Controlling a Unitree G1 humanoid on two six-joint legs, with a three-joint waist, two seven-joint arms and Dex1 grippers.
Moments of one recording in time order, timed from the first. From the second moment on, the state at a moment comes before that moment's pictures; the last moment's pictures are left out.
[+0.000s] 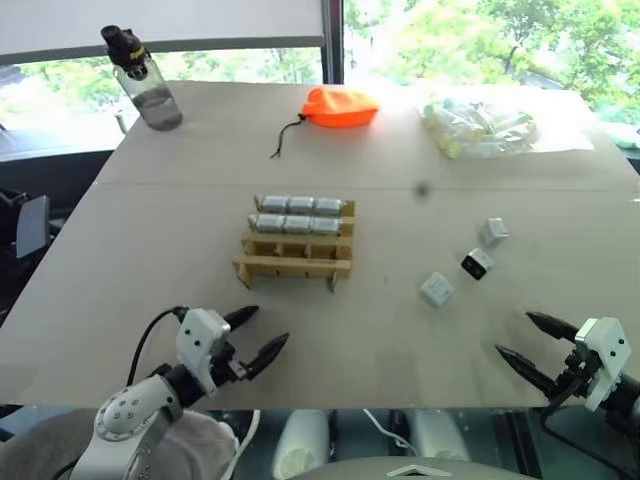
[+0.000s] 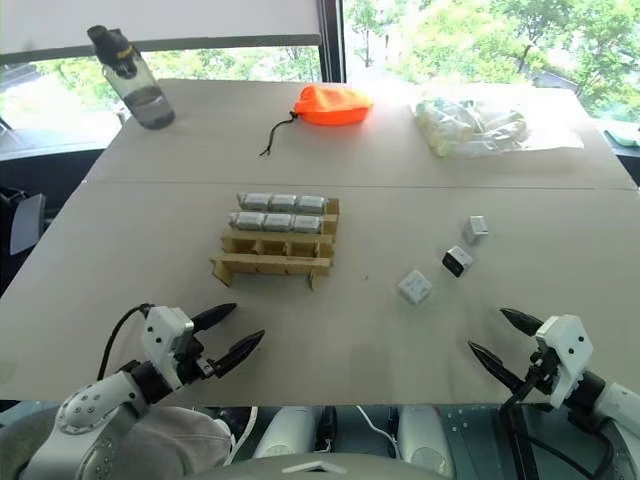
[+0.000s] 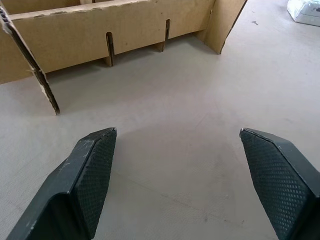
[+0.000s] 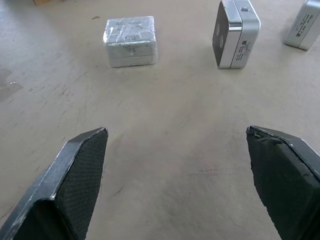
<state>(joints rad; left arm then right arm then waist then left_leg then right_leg) 0.43 0.56 0.18 -0.39 -0.40 0.15 -0.74 0.49 -0.53 -0.37 -0.31 0.42 0.08 0.95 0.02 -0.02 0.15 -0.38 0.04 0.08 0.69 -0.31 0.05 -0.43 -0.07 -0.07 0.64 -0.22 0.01</state>
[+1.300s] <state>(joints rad) 0.40 0.69 0.21 -0.36 -0.52 0.06 -1.07 0.21 -0.44 -0.03 -0.29 0.23 0.15 0.71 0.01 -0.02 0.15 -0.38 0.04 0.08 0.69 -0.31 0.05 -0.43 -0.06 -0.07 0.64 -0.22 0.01</state>
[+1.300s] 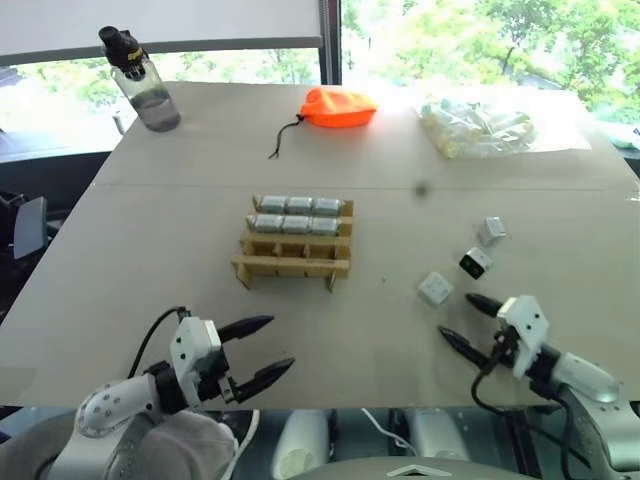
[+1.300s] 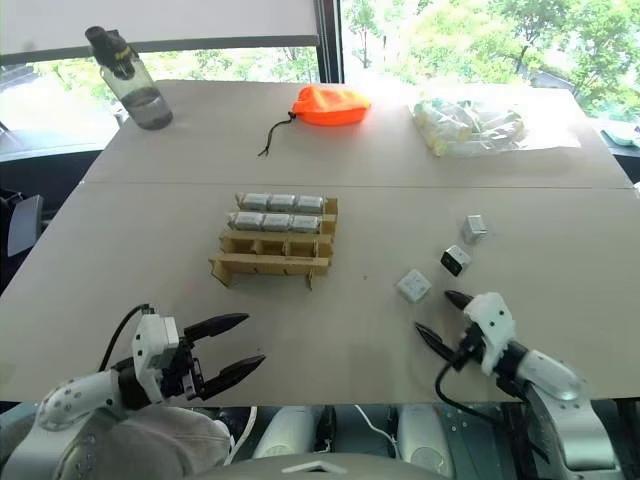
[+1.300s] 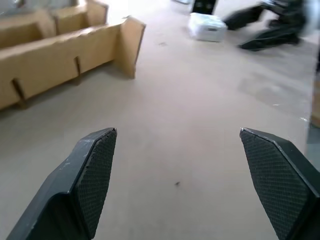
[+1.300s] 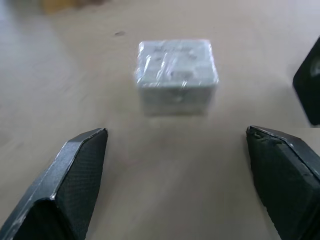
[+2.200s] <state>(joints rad) 0.02 0.85 0.22 -0.37 -0.69 0.40 -1.09 -0.06 -0.56 0.16 -0.38 0.02 0.02 0.70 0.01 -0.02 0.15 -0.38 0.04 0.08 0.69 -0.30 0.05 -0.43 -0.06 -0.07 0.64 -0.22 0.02</state>
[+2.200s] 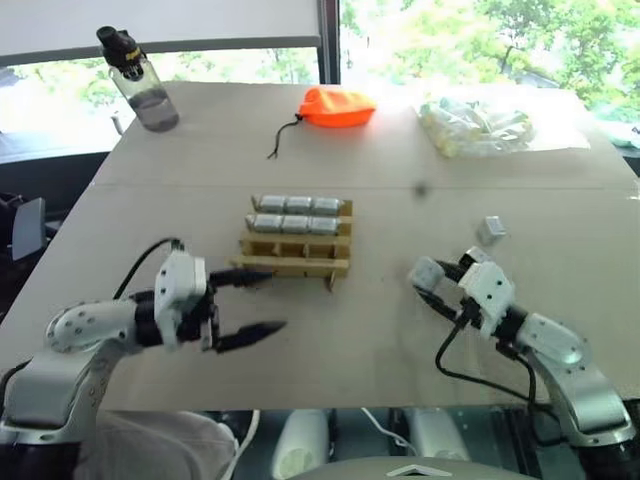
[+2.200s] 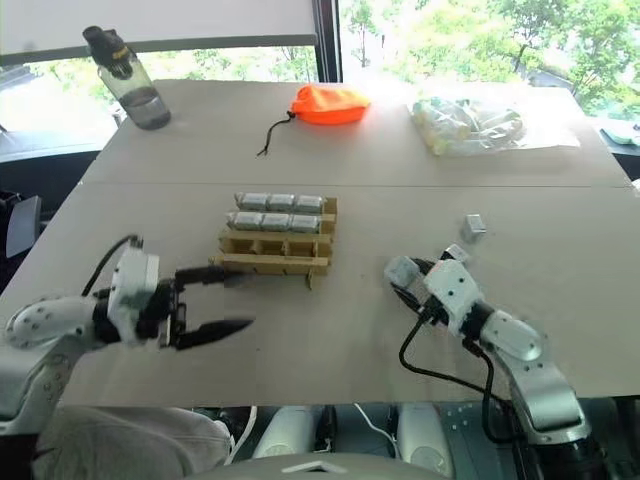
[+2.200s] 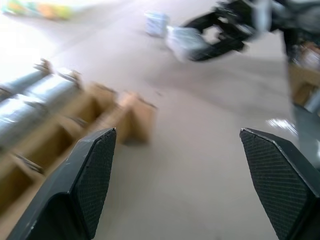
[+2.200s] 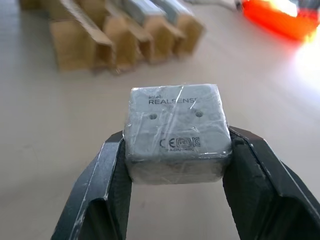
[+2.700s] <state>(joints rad) -0.35 0.79 -0.02 -0.26 -0.70 0.67 -1.04 -0.58 -0.53 0.43 0.05 -0.48 -0.68 0.61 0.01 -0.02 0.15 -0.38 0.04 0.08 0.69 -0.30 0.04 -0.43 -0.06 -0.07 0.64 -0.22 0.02</state>
